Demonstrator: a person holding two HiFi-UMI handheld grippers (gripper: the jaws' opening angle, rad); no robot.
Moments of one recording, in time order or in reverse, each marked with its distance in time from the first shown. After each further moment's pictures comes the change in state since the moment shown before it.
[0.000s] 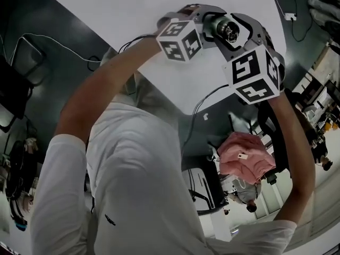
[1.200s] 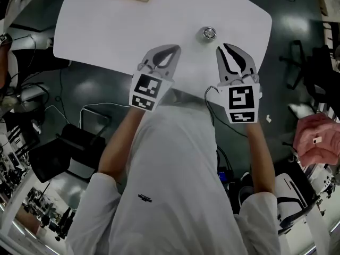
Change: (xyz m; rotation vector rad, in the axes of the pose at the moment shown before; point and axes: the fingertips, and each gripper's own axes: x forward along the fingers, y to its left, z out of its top) left arm -0.211 0.016 0.113 -0.198 0.143 0.161; right arm -0.178 0.027 0.040 0.845 -0.410 -0.645
